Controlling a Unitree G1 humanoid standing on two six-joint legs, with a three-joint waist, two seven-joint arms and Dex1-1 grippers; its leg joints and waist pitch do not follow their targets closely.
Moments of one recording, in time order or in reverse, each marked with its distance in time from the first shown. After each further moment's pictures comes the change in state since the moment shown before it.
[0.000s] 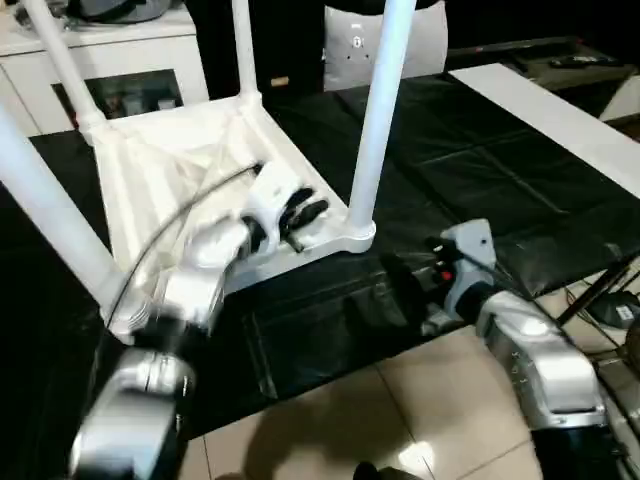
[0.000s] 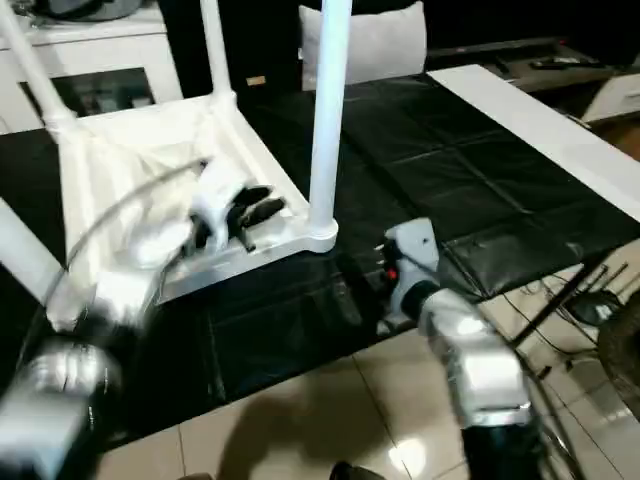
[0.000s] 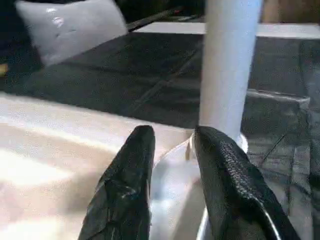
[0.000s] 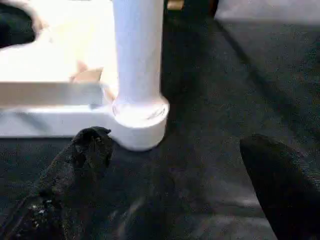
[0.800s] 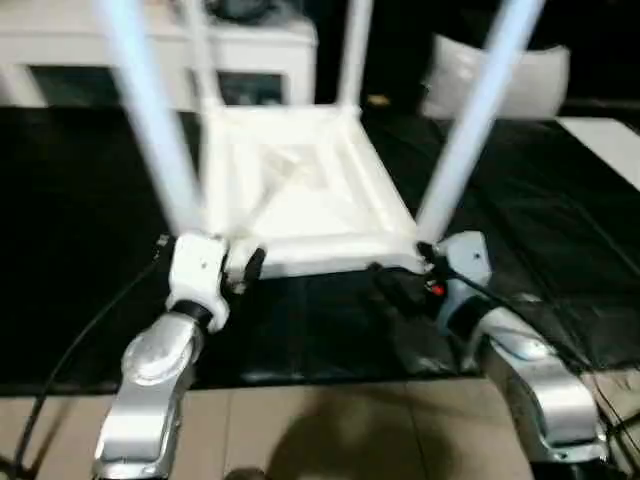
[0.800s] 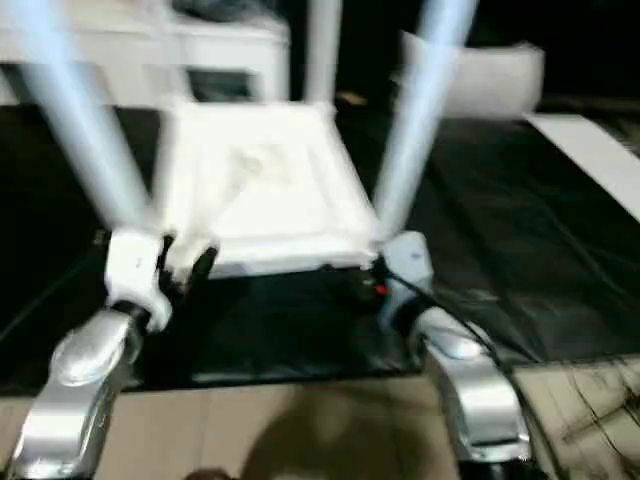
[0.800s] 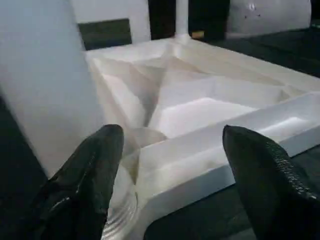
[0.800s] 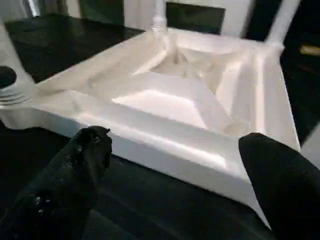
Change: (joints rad) left arm 0.465 -0.043 0.057 -0.565 0.062 0.155 0.263; right arm 0.097 -0.004 0.054 -0.104 0.073 -0.010 0.081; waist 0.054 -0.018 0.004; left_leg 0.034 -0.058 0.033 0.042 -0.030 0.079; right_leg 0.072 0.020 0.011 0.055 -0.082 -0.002
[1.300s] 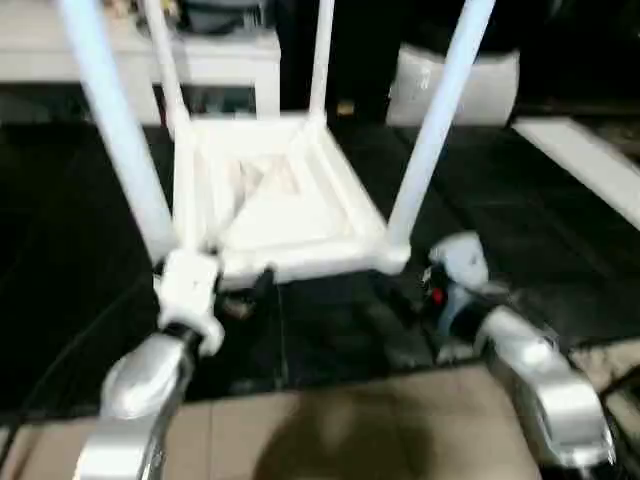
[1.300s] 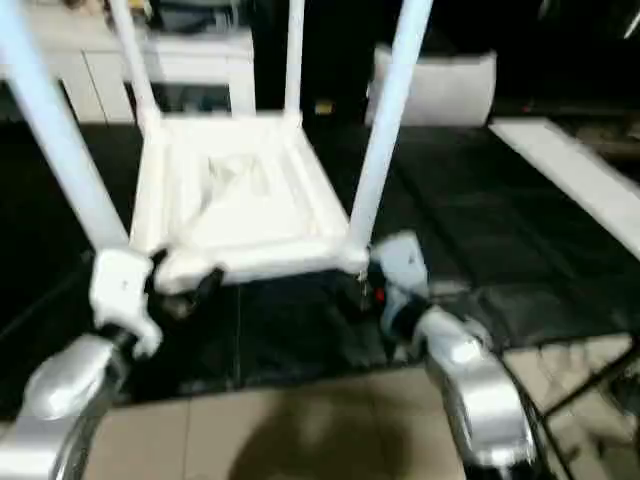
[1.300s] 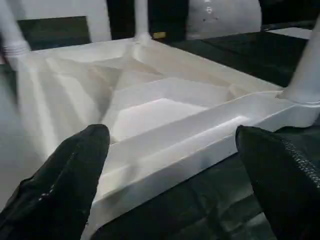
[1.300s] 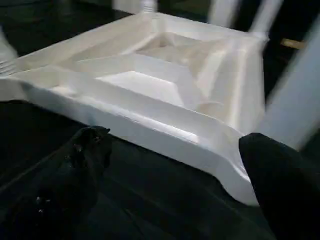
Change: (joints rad) left arm 0.174 0.054 0.024 -0.228 -0.077 0.080 -0.044; right arm 0.005 -0.068 0.047 0.002 -0.003 -0.040 0.079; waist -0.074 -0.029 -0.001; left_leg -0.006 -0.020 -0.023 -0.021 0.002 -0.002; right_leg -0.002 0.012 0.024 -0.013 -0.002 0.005
